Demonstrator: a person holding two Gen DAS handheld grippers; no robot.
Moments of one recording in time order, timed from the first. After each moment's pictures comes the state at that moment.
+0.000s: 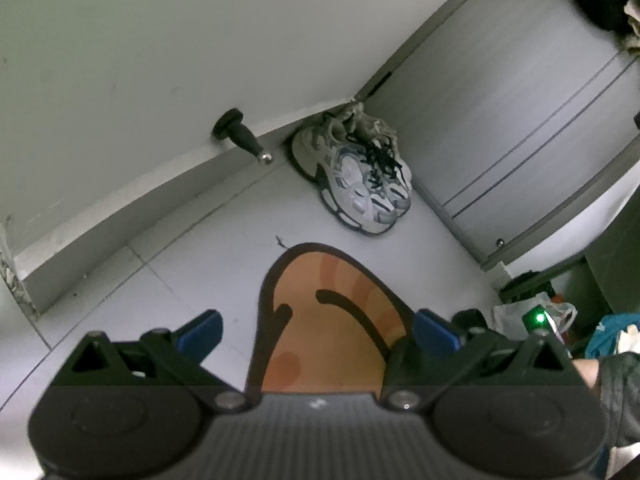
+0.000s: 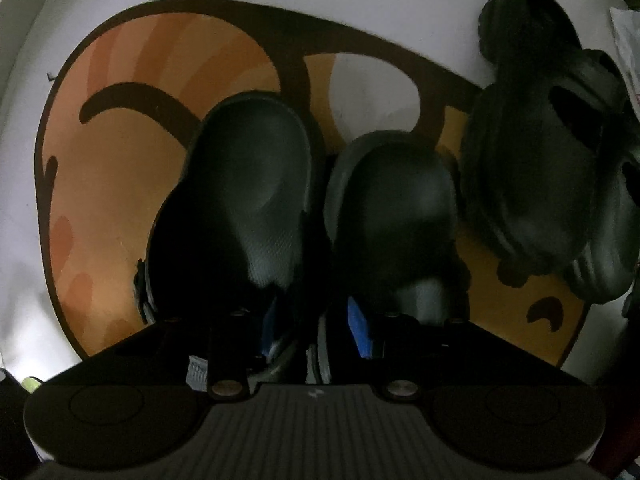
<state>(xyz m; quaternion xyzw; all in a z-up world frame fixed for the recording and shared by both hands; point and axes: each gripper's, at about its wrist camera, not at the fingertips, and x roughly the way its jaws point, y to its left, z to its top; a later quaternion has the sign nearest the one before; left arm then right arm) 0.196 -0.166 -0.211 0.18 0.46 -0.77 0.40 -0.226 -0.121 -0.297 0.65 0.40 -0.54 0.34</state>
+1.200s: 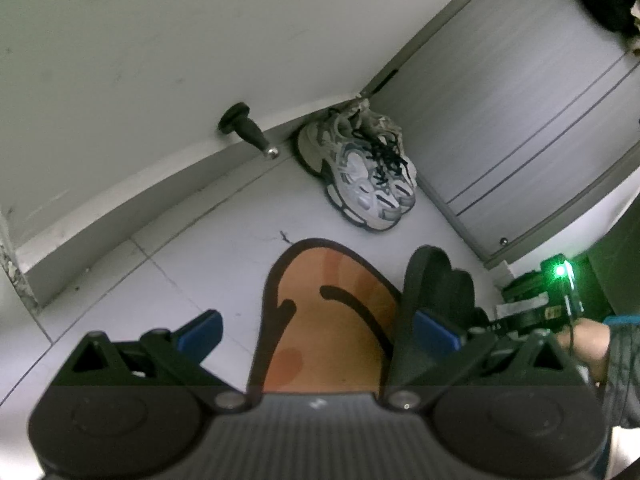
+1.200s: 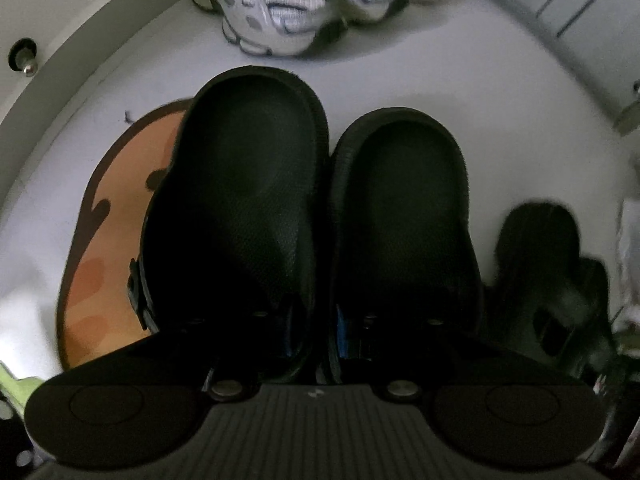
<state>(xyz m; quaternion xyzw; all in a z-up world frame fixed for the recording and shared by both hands) 0.197 -0.171 -0.215 0.18 0.47 -0.77 0.40 -0.202 -0.175 -0.245 0.45 0.46 -0.58 0.49</state>
